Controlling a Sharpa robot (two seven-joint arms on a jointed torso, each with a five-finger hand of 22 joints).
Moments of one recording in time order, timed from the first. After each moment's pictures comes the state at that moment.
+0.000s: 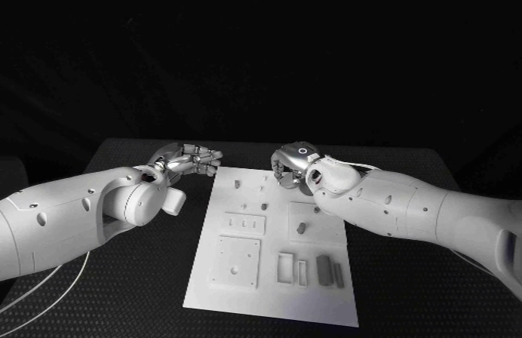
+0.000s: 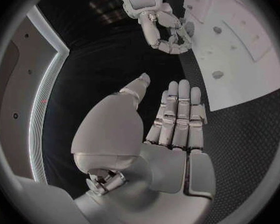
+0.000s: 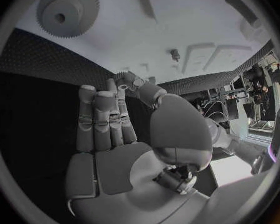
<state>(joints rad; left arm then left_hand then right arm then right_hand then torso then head) 1.32 -0.78 -0.18 1.34 -0.10 -0.27 0.19 1.26 -0.14 0.30 0.03 0.08 0.81 0.18 0.32 0.46 1.18 0.11 0.13 0.16 0.94 0.08 0.61 0.56 0.03 0.72 -0.02 0.43 1.31 1.24 -0.41 -0.19 0.98 -1.71 -0.48 -0.11 1.11 -0.14 0.83 -0.30 0.05 1.04 0.10 0.42 0.45 1.34 0.04 0.11 0.17 1.34 -0.06 1.01 0.86 0.22 1.15 0.00 0.81 1.31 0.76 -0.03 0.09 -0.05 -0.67</state>
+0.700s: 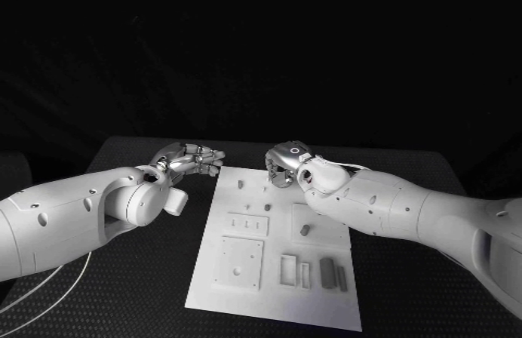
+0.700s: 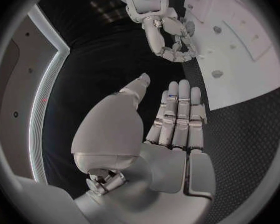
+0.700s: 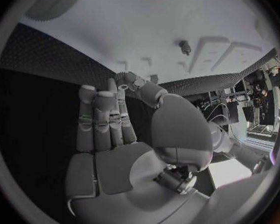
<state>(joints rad) 1.34 -0.77 -0.18 1.35 -0.10 -0.27 0.19 1.26 -0.14 0.30 0.03 0.08 0.81 0.18 0.32 0.46 1.18 0.11 0.13 0.16 0.94 0.08 0.61 0.56 0.03 0.72 -0.02 0.43 1.31 1.24 -0.34 -0.19 0.89 -1.73 -0.50 -0.11 1.10 -0.15 0.85 -0.29 0.04 1.03 0.10 0.41 0.45 1.35 0.04 0.10 0.18 1.34 -0.06 1.01 0.86 0.22 1.15 -0.01 0.81 1.31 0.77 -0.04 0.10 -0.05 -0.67</state>
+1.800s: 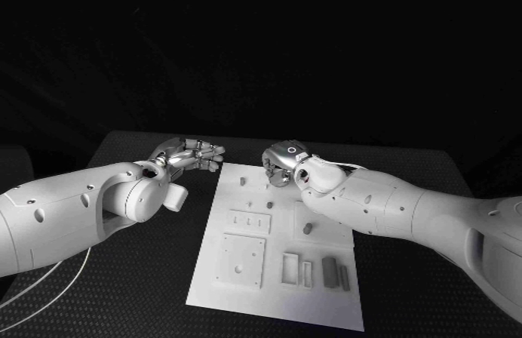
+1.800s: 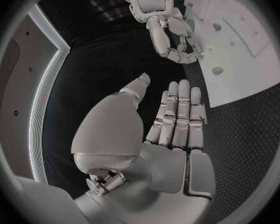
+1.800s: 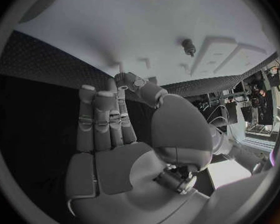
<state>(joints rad) 1.35 -0.77 -0.18 1.36 -0.10 -0.27 0.19 1.26 -0.14 0.30 0.03 0.08 0.81 0.18 0.32 0.46 1.18 0.11 0.12 0.16 0.94 0.08 0.61 0.56 0.03 0.72 -0.02 0.43 1.31 1.24 -0.32 -0.19 0.86 -1.73 -0.50 -0.11 1.10 -0.15 0.85 -0.29 0.05 1.04 0.10 0.41 0.45 1.34 0.03 0.10 0.18 1.34 -0.06 1.01 0.85 0.22 1.14 0.00 0.81 1.31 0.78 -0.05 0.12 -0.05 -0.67</state>
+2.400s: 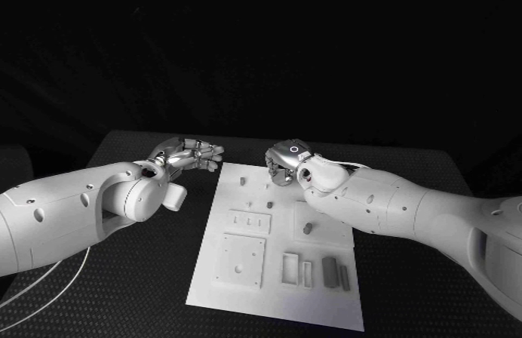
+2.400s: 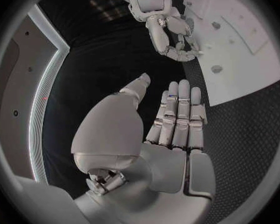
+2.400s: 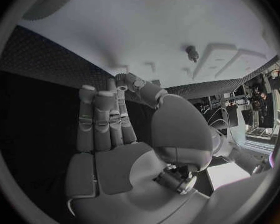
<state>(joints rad) 1.35 -0.78 -0.18 1.35 -0.10 -0.27 0.19 1.26 -0.14 0.30 0.03 0.08 0.81 0.18 0.32 0.46 1.18 0.11 0.12 0.16 0.94 0.08 0.61 0.56 0.02 0.72 -0.02 0.43 1.31 1.24 -0.33 -0.19 0.86 -1.76 -0.50 -0.12 1.10 -0.15 0.85 -0.29 0.04 1.03 0.10 0.41 0.46 1.34 0.04 0.10 0.18 1.34 -0.07 1.01 0.85 0.22 1.14 0.00 0.82 1.31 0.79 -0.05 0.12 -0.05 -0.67</state>
